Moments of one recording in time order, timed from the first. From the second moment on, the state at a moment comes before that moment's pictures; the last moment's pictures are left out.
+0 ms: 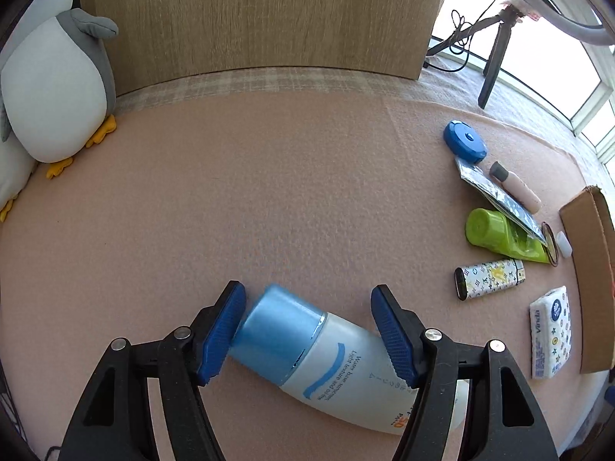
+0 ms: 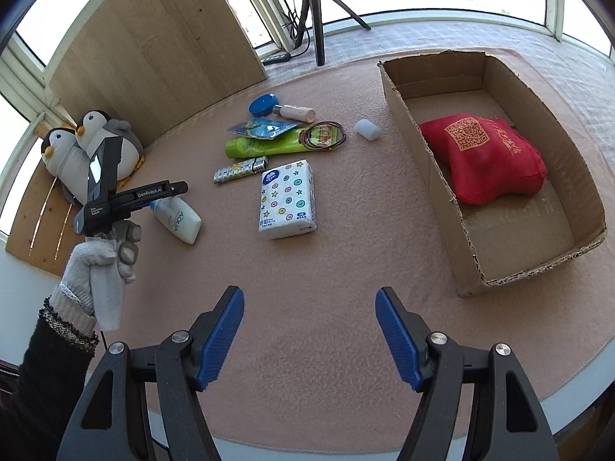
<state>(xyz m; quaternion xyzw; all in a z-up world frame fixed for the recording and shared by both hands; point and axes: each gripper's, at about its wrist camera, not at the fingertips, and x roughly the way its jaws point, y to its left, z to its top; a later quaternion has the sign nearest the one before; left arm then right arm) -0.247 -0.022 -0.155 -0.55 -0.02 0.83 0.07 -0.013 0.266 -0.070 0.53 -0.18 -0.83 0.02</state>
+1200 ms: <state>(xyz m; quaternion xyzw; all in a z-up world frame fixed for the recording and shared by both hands) -0.063 -0.006 -0.143 -0.54 -0.18 0.80 0.19 -0.115 0.161 -0.114 0.60 -0.06 -0.77 0.22</state>
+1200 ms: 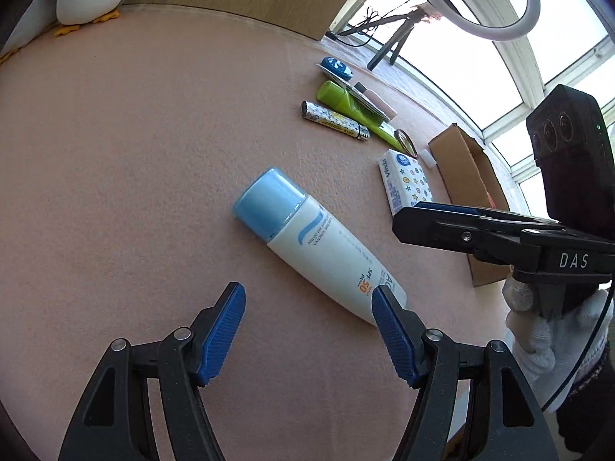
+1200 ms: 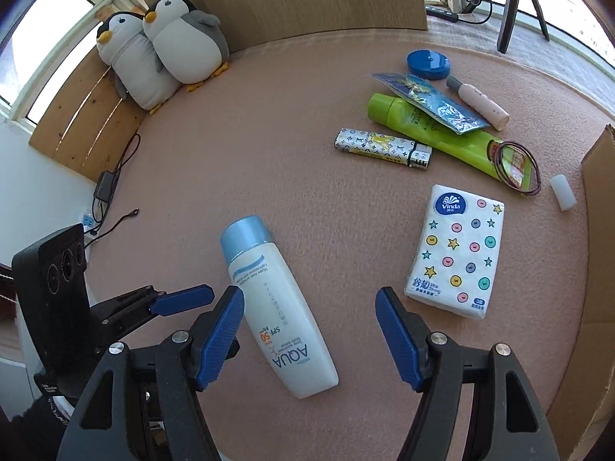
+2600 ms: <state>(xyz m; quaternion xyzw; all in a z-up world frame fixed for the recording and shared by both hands) -0.078 0.121 -0.083 -0.52 -0.12 0.80 0.29 -0.076 0.237 -0.088 0.56 -0.16 -0.79 0.19</state>
